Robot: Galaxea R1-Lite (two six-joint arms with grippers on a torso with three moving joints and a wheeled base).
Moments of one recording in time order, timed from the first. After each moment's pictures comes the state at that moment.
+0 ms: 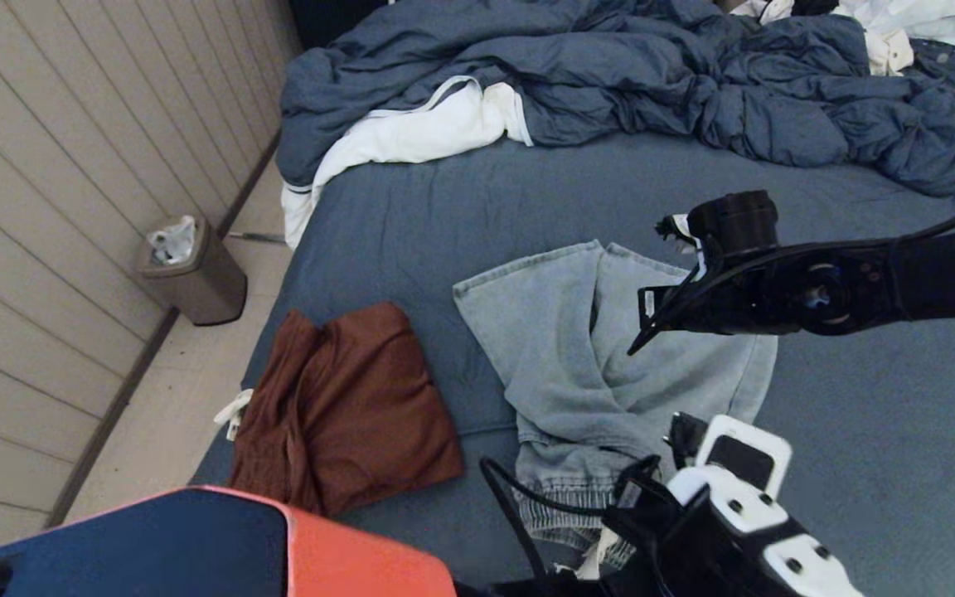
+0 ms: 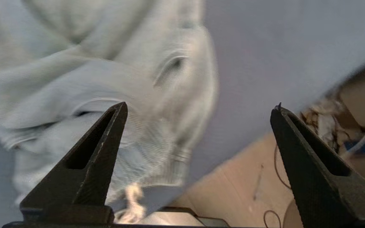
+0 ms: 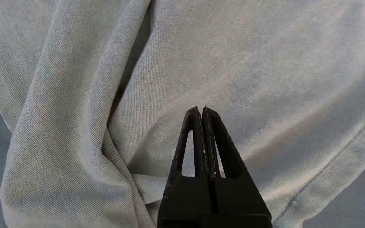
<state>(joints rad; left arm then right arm) -1.34 2.22 -1.32 -0.61 0.48 -0.18 0.25 1.93 -1.37 -0.01 -0.19 0.11</state>
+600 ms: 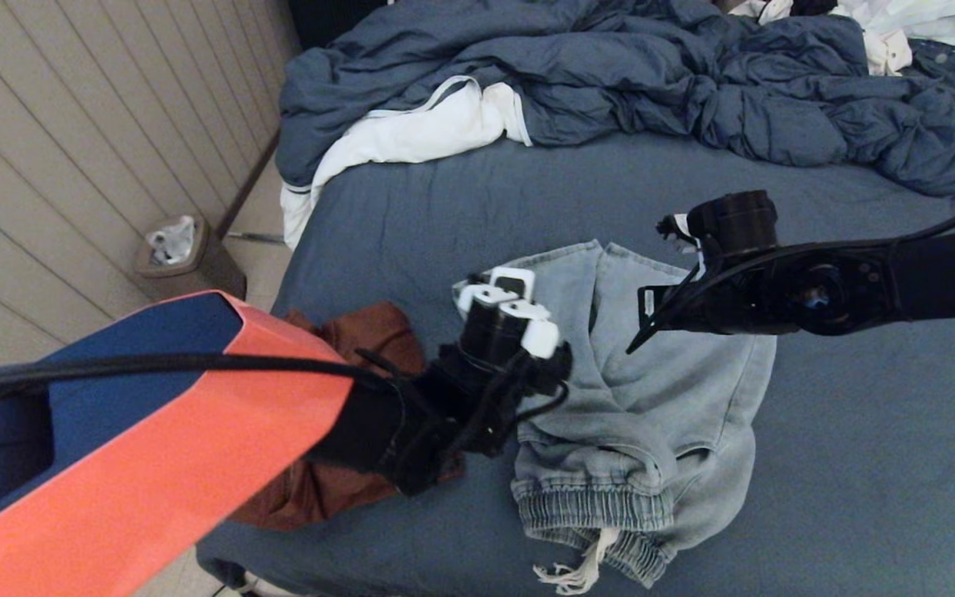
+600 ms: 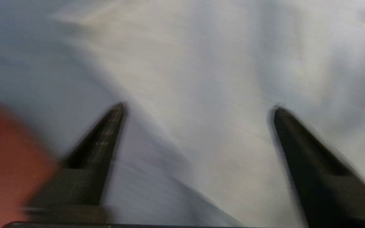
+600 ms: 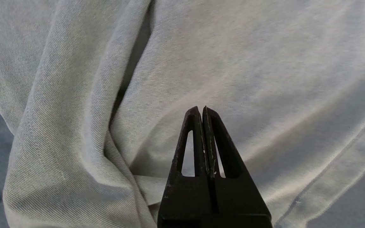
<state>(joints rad) -0.88 2.24 -1.39 -0.62 0.40 -0.17 0.26 1.93 -1.37 -0.01 -0.20 0.12</state>
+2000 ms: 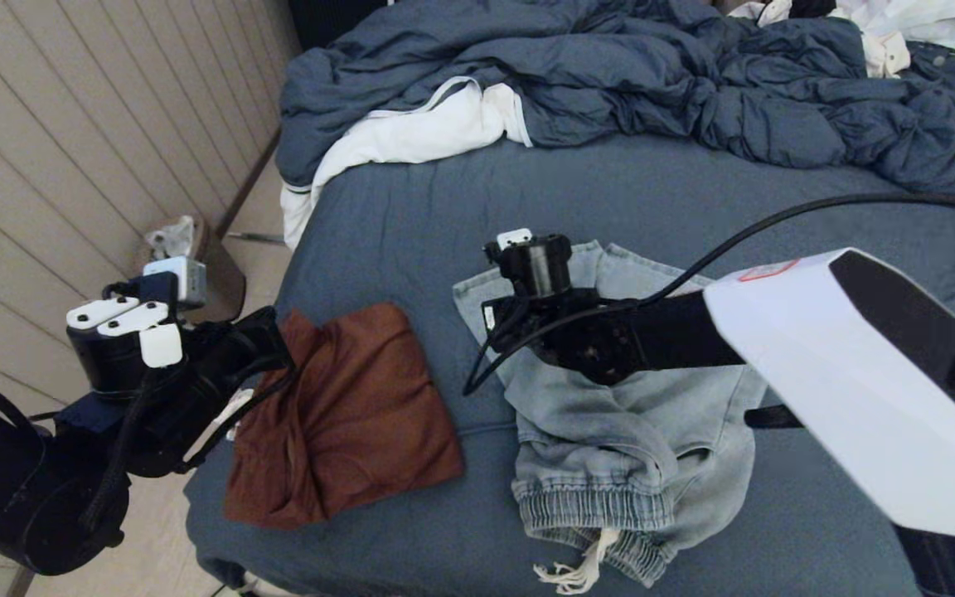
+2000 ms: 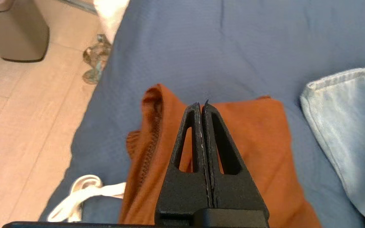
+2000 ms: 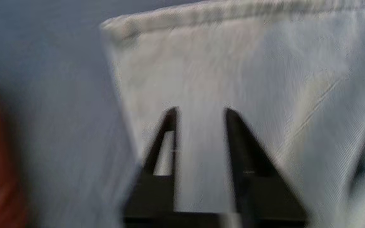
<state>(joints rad) -0.34 1.82 -0.52 -1.27 0.24 -0.24 0.60 2.31 -1.72 -0.28 -0.47 0.01</state>
